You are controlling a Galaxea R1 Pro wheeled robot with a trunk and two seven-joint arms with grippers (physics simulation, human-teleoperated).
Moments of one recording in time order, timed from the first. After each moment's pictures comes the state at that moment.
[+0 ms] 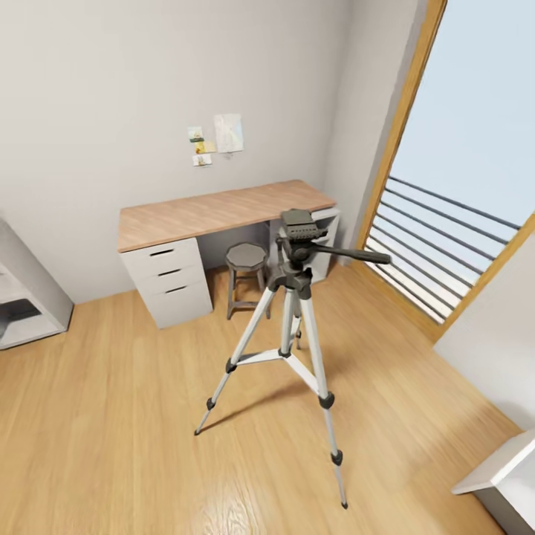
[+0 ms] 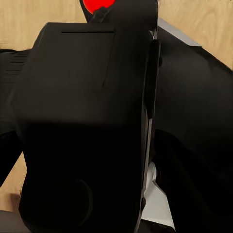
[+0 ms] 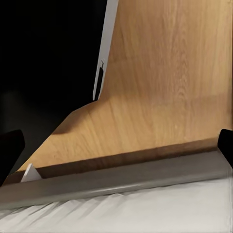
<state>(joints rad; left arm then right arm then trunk) -0.23 -0.01 -0.36 0.00 0.93 -0.05 0.04 -0.15 -0.14 -0.12 0.03 0.31 -0.10 0.08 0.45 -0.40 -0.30</state>
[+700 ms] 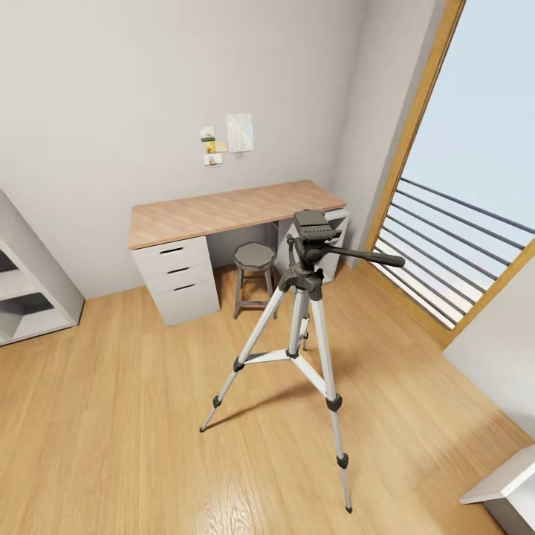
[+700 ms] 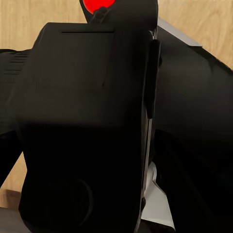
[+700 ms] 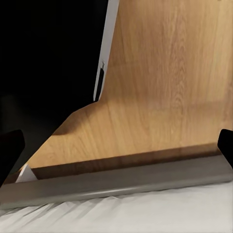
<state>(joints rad) -0.23 -0.01 -0.36 0.00 0.93 -0.05 0.04 -0.15 -0.14 -0.12 0.03 0.31 -0.10 0.08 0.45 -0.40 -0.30</state>
